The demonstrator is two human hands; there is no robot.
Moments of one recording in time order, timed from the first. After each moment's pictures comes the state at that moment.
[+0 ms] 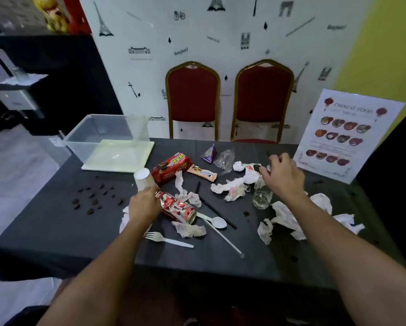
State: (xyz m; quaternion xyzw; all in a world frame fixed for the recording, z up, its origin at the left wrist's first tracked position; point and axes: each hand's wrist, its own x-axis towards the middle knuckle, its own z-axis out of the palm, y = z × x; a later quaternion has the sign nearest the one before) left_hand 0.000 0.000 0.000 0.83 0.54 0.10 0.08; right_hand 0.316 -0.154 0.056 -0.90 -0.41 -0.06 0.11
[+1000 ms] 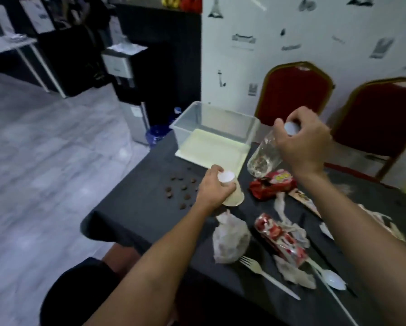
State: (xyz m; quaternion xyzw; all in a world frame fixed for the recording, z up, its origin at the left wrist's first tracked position) left_hand -0.089 0.138 -0.008 0.69 0.57 0.27 0.35; right_hand 0.065 0.084 0.154 -0.70 -0.53 -0.13 0.47
